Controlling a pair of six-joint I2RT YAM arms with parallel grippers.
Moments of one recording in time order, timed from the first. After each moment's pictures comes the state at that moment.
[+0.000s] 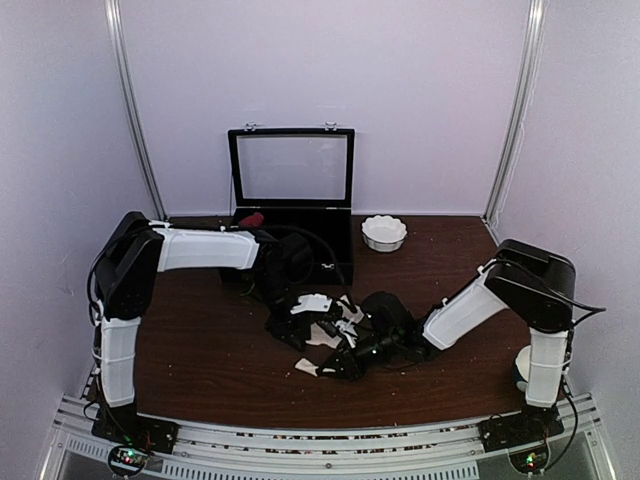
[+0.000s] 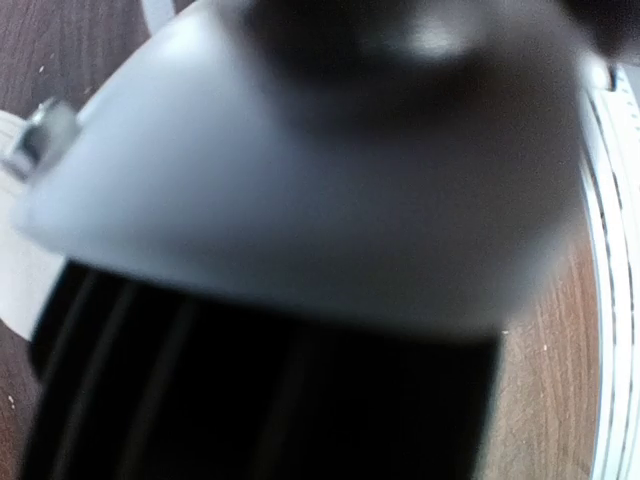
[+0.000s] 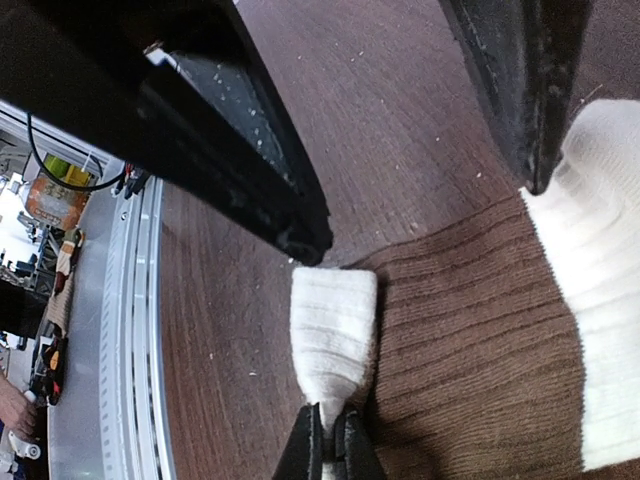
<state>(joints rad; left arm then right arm) -0.82 2.10 1.56 -0.94 0.52 0.93 0.93 1.98 0.80 0.50 -0.63 0.36</state>
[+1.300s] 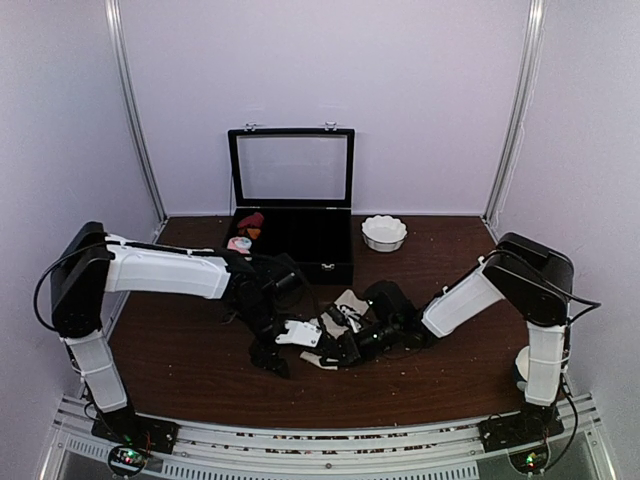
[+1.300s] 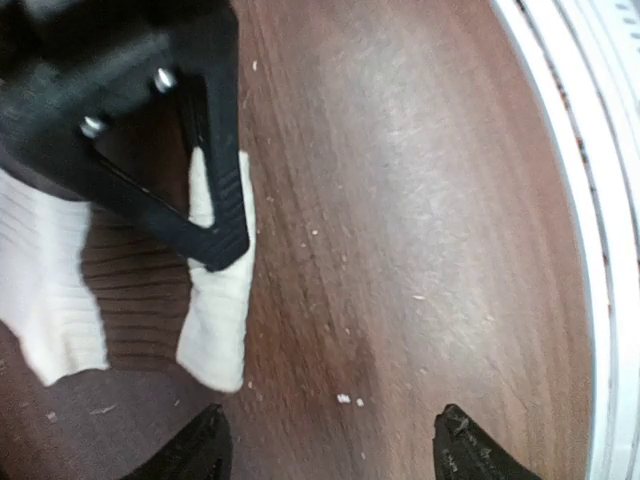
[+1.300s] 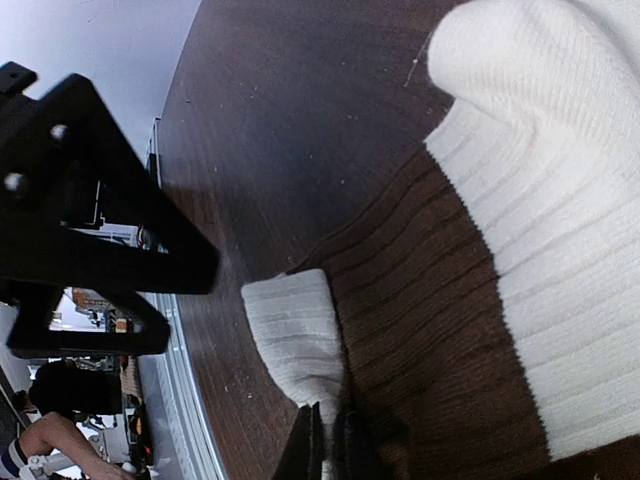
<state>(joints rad) -0.94 1.80 1.21 -0.74 0.33 0.89 0.85 2.00 0.86 0.40 -0.70 0.64</state>
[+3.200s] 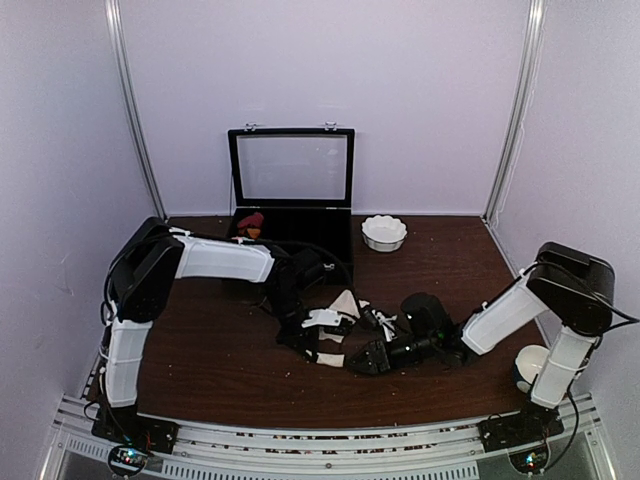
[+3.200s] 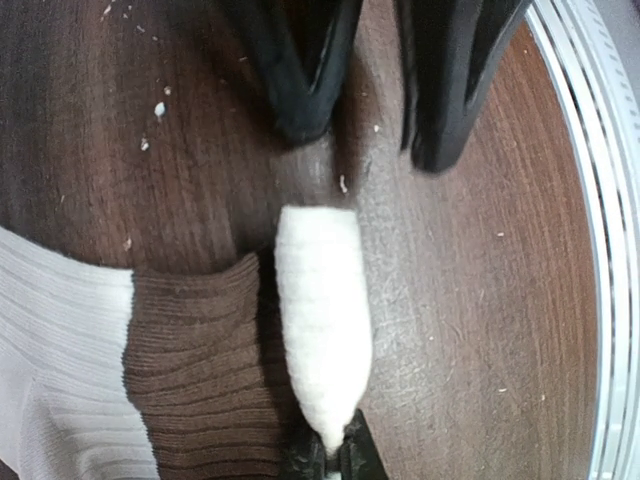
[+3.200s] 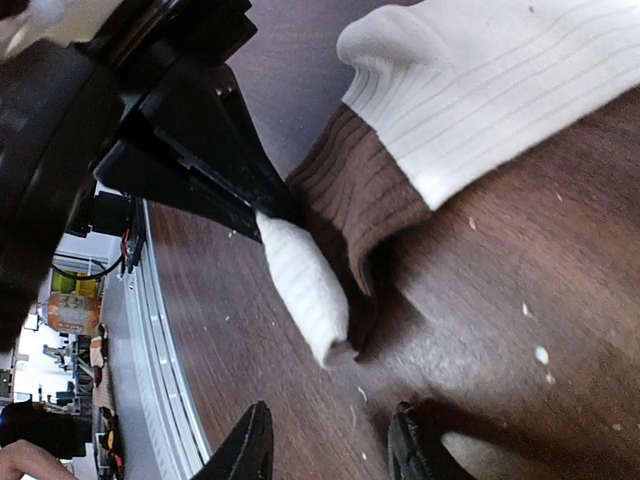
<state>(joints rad) -0.86 2.18 1.57 -0.89 0.54 0.86 0.84 1.76 0.53 0.60 -0.55 0.67</state>
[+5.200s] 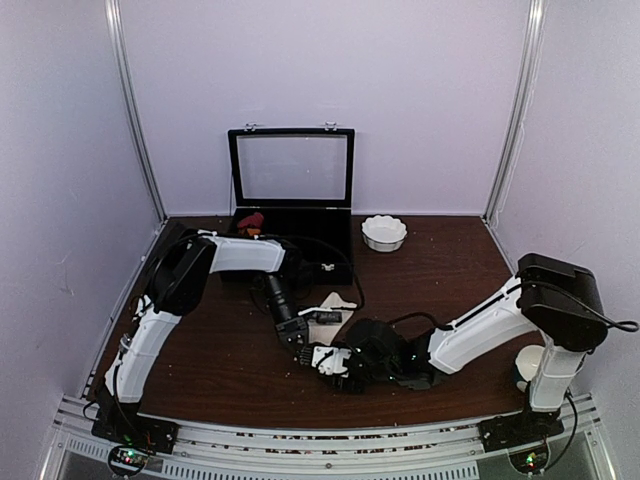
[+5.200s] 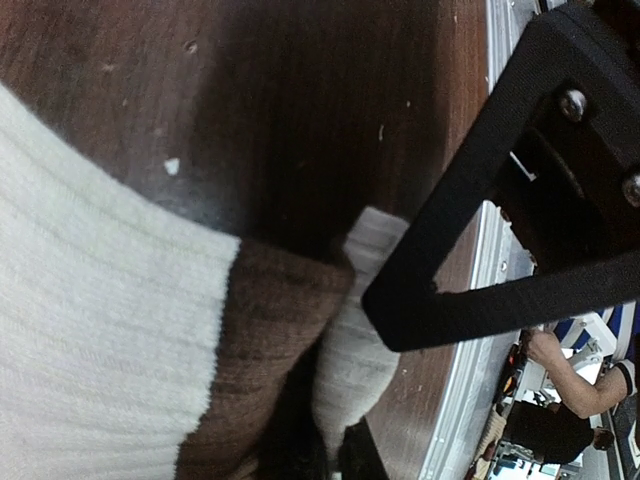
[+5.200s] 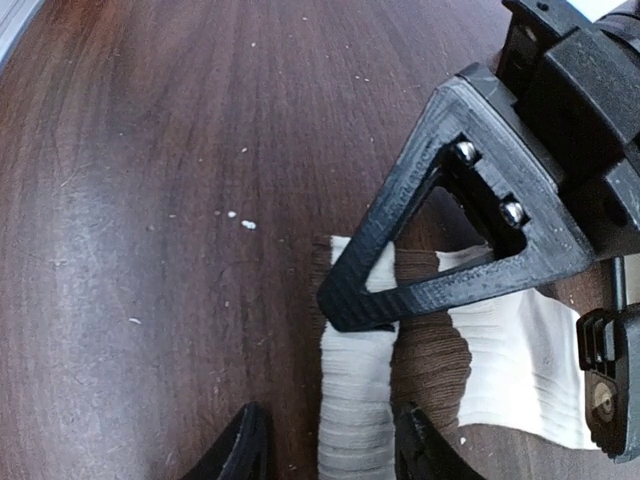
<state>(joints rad) -0.74 2.48 1.88 -1.37 0.81 0.71 1.17 1.83 0.77 0.40 0.08 -0.40</state>
